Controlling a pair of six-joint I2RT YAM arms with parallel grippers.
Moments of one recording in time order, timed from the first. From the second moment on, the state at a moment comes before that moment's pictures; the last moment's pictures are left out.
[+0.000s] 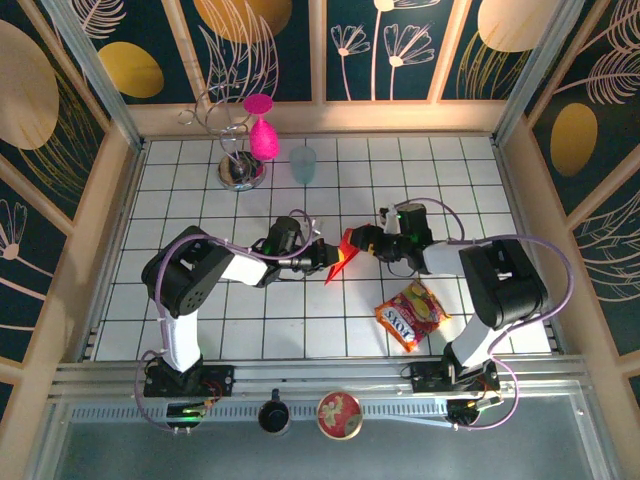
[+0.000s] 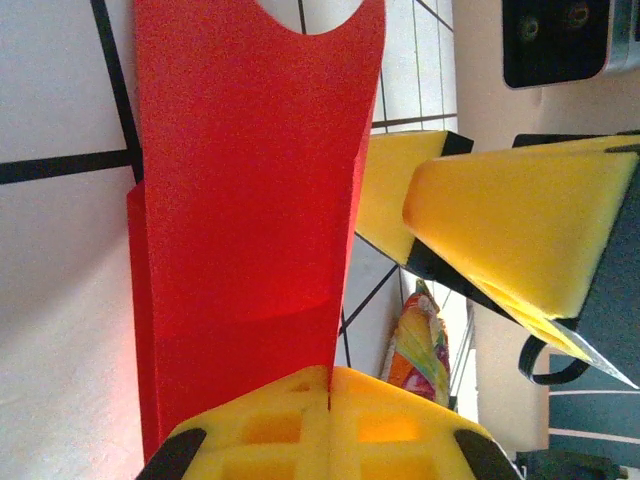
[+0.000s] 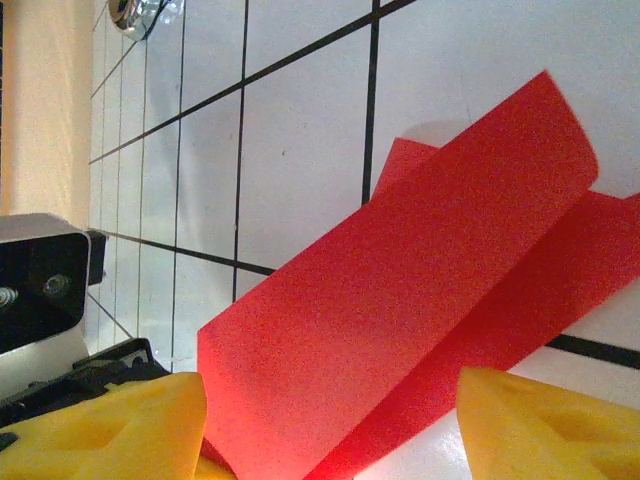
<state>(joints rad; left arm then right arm) -0.67 1.93 0.77 0.65 0.63 -1.05 0.34 1.67 0.65 0.30 -0.61 0.69</state>
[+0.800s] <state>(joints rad) -0.65 1.95 0.75 0.64 0.61 -1.07 0.42 1.76 0.82 0.06 -0.41 0.68</state>
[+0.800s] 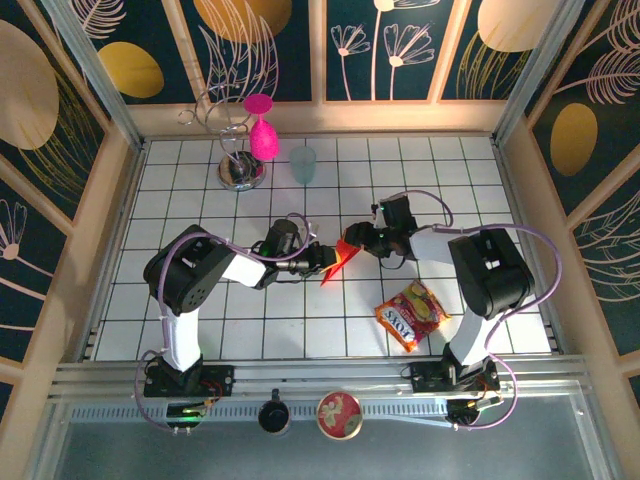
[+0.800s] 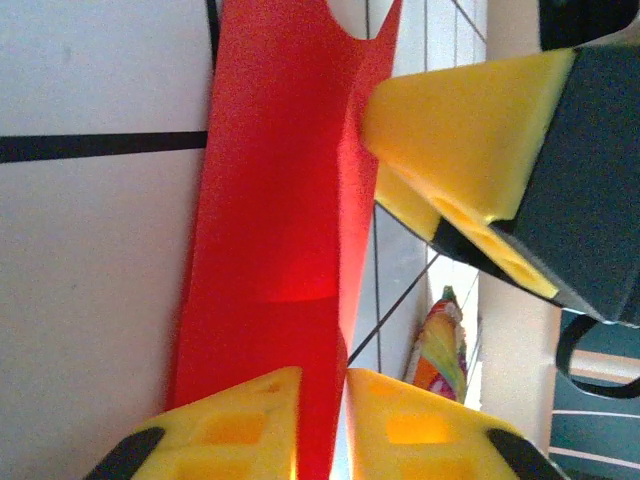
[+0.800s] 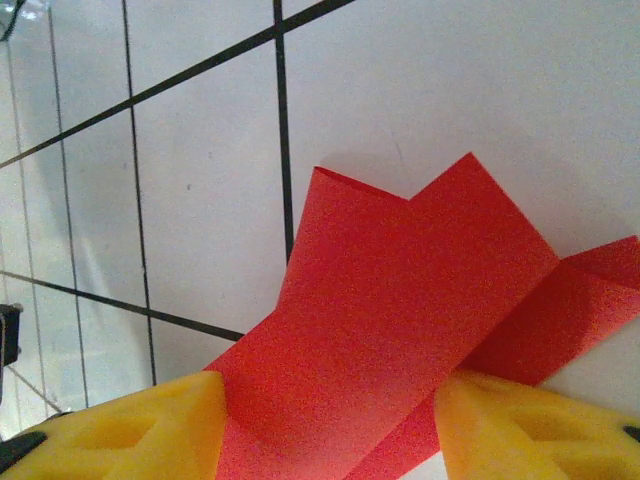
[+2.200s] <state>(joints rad) -0.73 1.81 0.82 0.22 0.35 -0.79 0.44 1.78 0.87 -0.01 -0.35 0.74</state>
